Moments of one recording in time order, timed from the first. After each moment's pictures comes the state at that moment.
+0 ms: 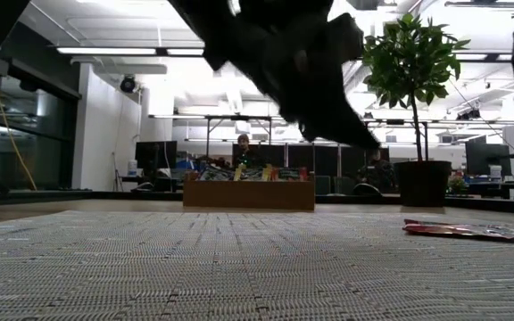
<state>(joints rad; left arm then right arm) -0.10 2.06 1.47 -0.11 0.26 0.07 0.86 1.30 0.64 -0.55 0.47 1.70</state>
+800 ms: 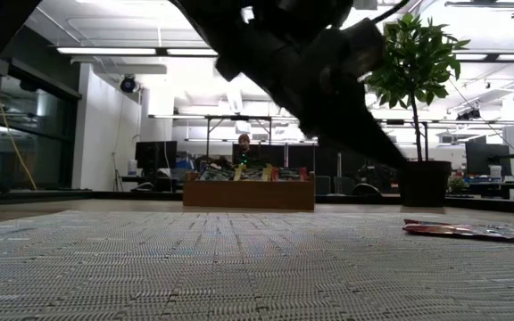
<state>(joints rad) -0.13 2.15 1.52 -0.06 0.24 0.07 0.89 1.47 0.63 -0.36 0.48 1.69</state>
